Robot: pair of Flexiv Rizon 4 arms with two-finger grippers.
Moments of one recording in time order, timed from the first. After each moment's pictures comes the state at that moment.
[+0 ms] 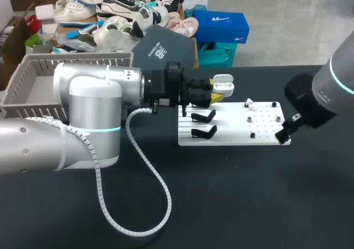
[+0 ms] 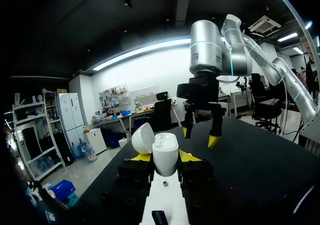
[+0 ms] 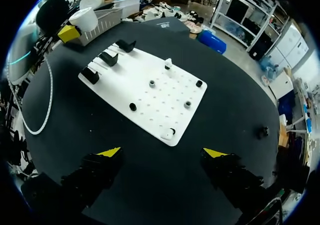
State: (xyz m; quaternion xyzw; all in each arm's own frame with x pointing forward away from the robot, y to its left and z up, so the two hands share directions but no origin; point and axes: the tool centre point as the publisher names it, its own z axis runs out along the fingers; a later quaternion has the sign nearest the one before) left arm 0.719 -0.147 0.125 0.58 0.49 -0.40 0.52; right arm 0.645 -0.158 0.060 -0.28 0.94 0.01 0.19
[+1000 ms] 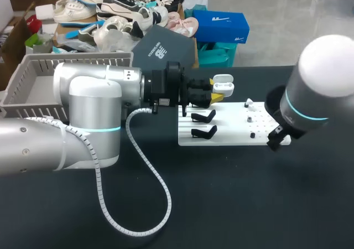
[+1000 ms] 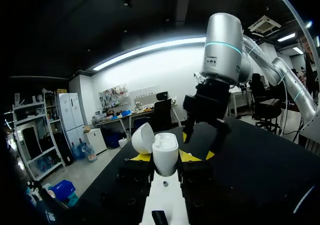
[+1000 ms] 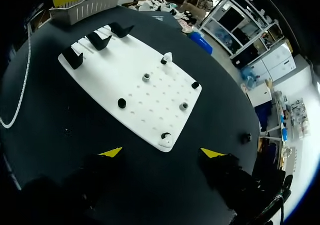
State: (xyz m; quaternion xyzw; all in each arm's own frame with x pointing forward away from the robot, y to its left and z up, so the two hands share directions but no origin) left arm 0.719 -0.147 0.125 0.58 0.49 -0.40 0.52; right arm 0.655 -0.154 0.036 -0.29 0.93 -0.13 0.20
